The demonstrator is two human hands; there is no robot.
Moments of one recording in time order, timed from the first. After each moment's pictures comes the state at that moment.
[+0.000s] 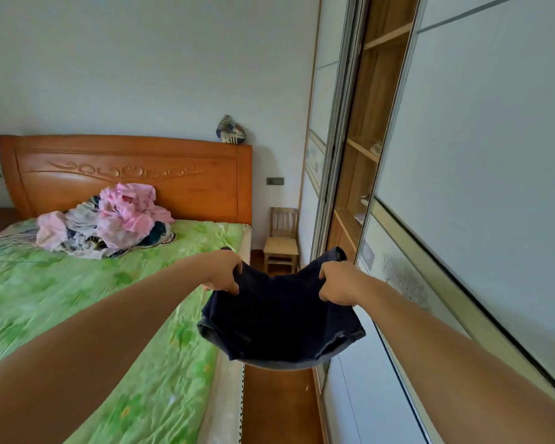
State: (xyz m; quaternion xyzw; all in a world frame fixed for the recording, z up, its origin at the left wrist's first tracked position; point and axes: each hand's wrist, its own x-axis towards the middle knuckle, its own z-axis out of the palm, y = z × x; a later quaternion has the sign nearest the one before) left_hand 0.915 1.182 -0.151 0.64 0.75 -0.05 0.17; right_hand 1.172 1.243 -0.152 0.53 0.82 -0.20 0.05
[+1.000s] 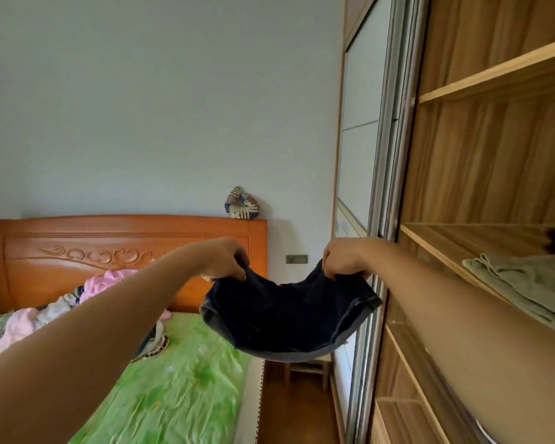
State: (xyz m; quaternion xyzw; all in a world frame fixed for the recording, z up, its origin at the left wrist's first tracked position) left_hand 0.728 1.639 -0.007 0.63 0.76 0.10 0.12; right_hand 0.977 1.729 0.010 0.49 0.85 -0.20 0.01
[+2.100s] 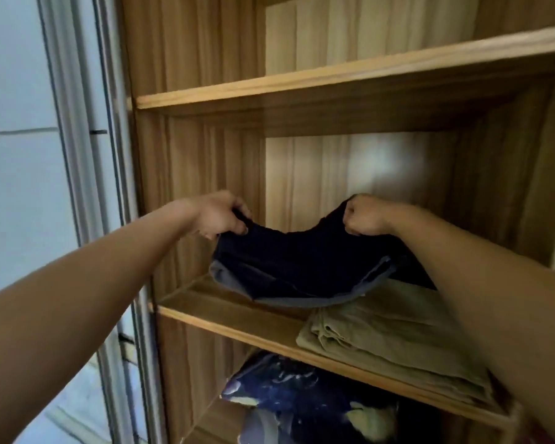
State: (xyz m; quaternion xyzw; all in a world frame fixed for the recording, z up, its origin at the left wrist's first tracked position) left_hand 1.040 2.107 0.113 0.93 0.27 0.11 0.24; right_hand 1.245 1.899 0.111 0.89 0.42 0.00 -0.18
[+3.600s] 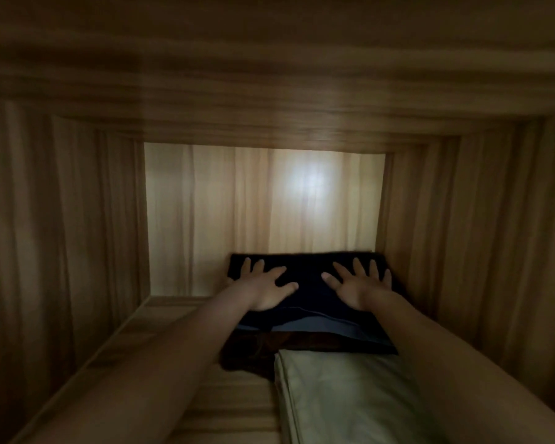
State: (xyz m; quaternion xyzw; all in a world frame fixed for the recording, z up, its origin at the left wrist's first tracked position) left_hand 1.394 2.150 0.010 0.99 0.09 0.00 0.13; right_hand 1.473 1.933 0.011 0.99 0.12 0.00 -0.05
